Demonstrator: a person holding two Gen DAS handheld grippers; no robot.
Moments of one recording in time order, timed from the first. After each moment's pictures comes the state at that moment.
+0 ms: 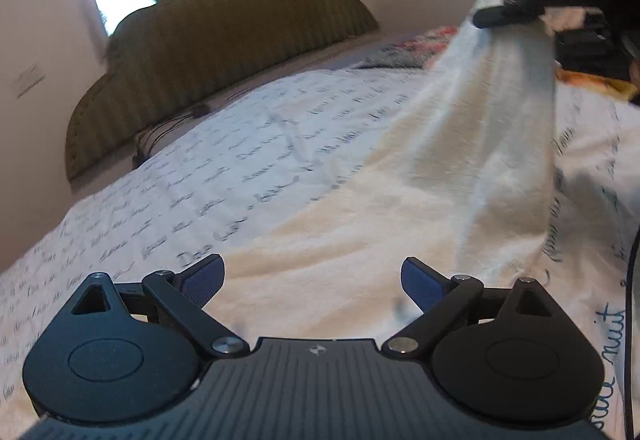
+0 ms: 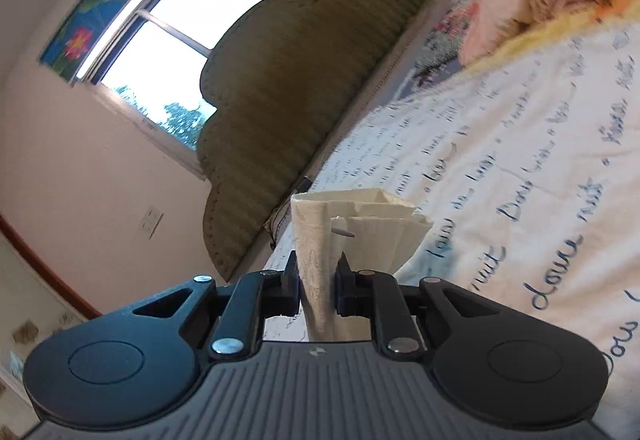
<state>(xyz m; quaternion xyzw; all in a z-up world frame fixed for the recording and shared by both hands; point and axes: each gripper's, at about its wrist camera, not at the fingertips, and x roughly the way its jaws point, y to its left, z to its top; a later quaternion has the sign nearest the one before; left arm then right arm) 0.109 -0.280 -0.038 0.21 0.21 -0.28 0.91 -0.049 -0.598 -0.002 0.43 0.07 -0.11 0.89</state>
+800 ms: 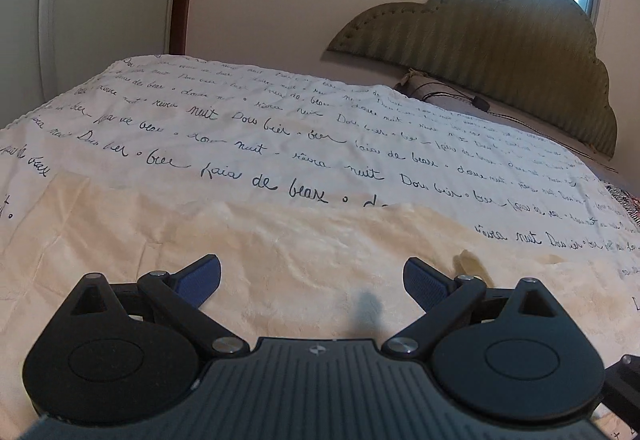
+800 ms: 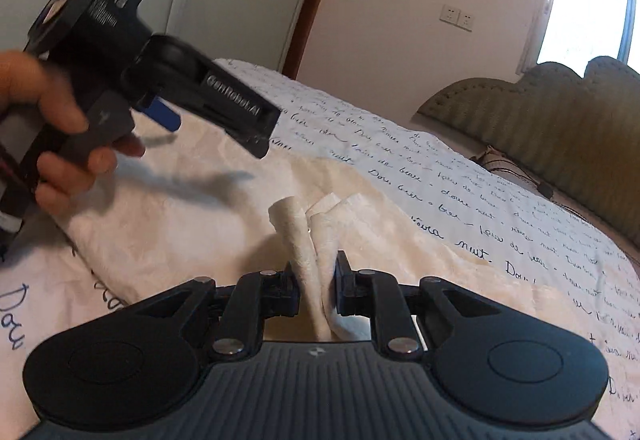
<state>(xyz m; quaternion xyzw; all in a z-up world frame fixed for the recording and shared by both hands) 0.149 0.024 -0.014 -0.09 0.30 0.01 0.95 0.029 -0.196 -0.041 -0.19 0.23 0.16 0.94</state>
